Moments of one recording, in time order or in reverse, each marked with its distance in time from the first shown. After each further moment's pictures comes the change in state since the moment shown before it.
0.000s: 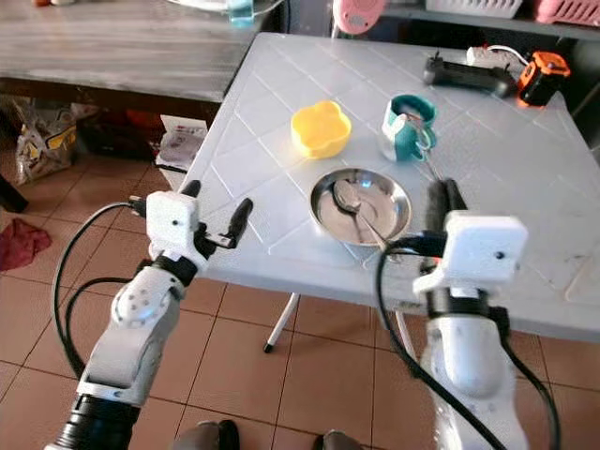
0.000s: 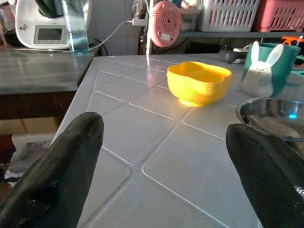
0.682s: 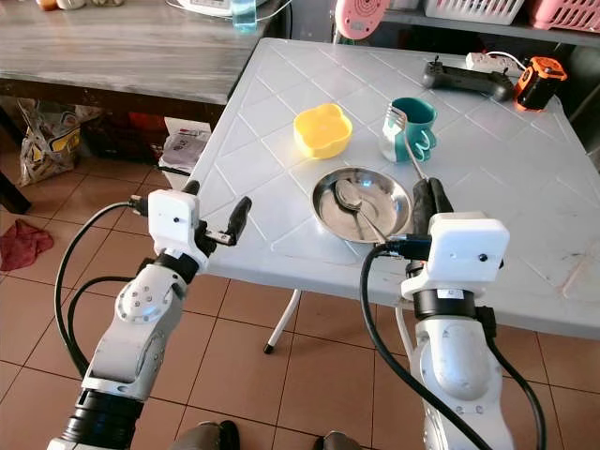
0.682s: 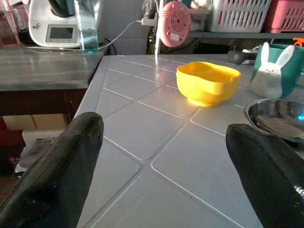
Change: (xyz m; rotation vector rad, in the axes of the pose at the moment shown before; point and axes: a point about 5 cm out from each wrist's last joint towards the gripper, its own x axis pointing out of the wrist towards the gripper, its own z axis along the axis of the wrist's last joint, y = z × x) left arm 0.004 0.004 -0.001 -0.005 0.012 0.043; right arm -0.003 0.008 0.000 -0.003 -0.010 0.014
